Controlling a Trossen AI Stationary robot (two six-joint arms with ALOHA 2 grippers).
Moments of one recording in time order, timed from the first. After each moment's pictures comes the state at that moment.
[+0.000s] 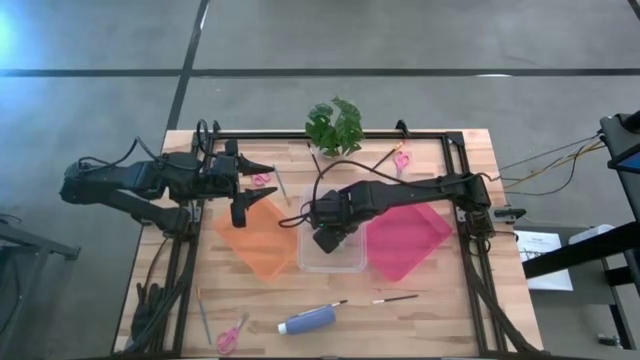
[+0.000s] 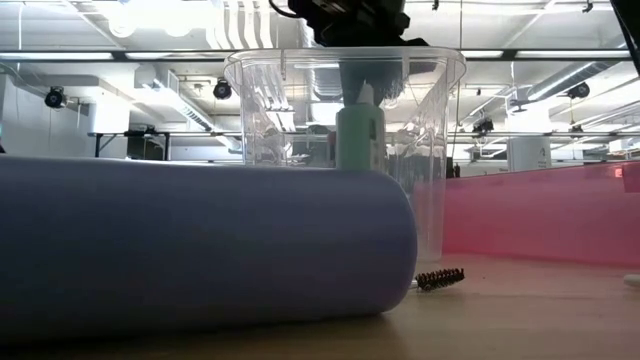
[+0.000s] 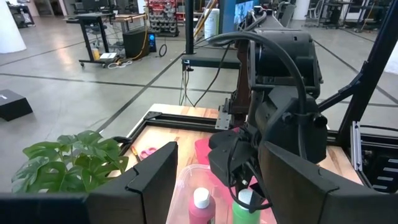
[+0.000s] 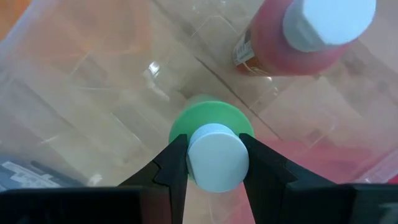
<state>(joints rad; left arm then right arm) -0.13 0.95 1.11 -0.34 -0.32 -0.05 0.11 2.02 1.93 -1.28 0.09 0.95</state>
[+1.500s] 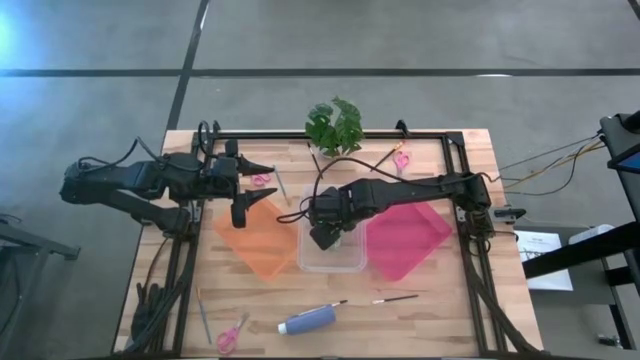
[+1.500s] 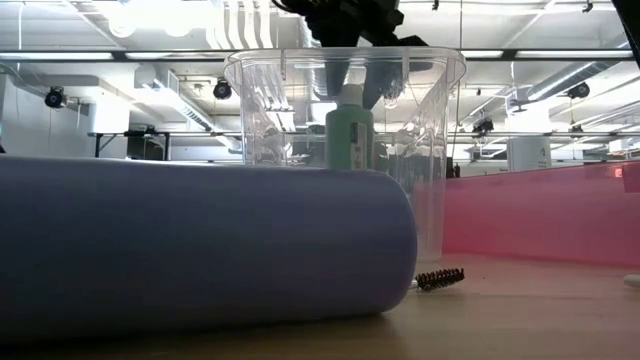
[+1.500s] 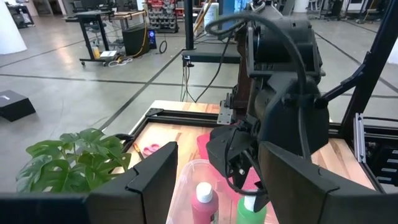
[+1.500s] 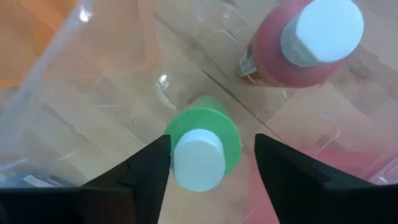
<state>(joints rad) -0.13 0.95 1.11 -0.36 -0.32 -0.03 0.10 2.02 1.95 -1.25 0.10 0.99</state>
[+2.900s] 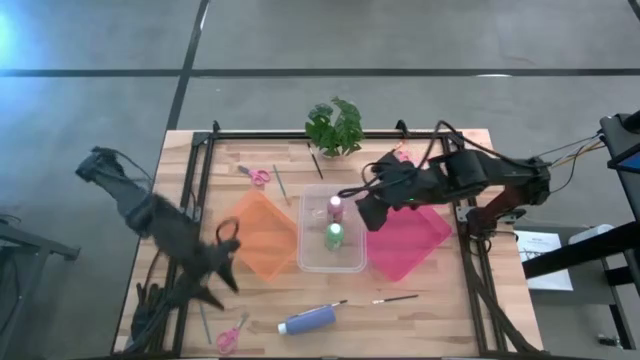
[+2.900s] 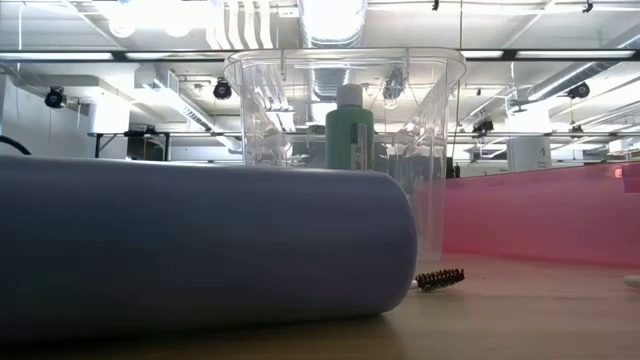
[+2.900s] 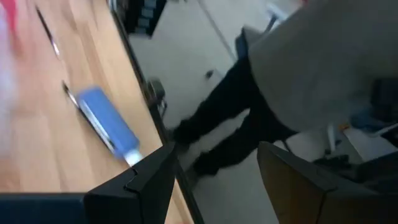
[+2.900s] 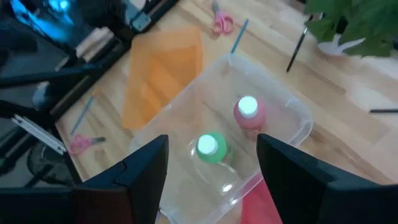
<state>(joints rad) -0.67 1.05 1.11 -0.60 0.15 -0.54 0.22 1.58 1.97 -1.27 0.37 0.95</state>
